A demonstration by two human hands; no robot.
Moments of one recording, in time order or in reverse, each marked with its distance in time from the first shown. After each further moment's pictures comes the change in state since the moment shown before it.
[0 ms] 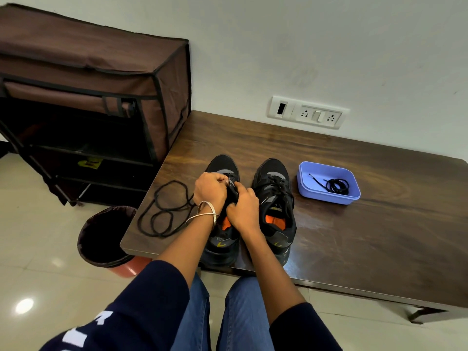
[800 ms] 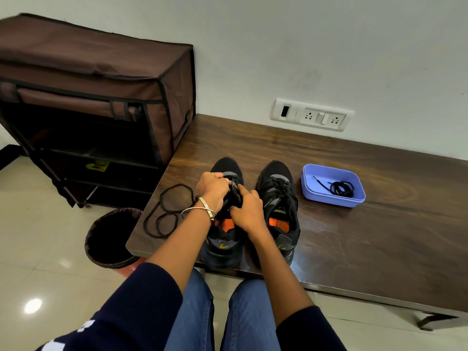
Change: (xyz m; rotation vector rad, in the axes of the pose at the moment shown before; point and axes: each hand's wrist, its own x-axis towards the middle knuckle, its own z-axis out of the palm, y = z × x) left_hand 0.016 0.007 0.003 -0.456 -0.057 -0.375; right_hand 0.004 0.007 -0.007 0.061 -0.085 -0.054
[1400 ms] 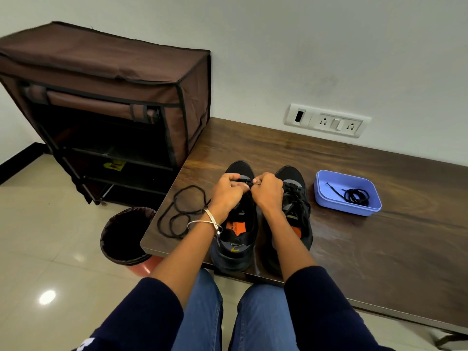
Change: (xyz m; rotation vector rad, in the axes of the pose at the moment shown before) left_hand -0.010 -0.008 -0.021 0.027 -0.310 0.190; right_hand 0.052 -0.013 -0.017 -0.103 0.290 0.047
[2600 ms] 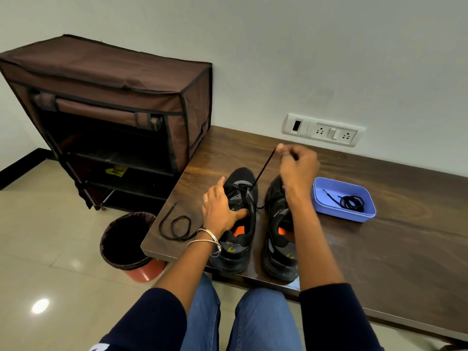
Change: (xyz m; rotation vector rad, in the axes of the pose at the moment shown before) left_hand -0.025 -0.023 -0.012 0.628 0.137 0.262; right_hand -0.020 -0.039 -0.096 0.523 0.341 -0.174
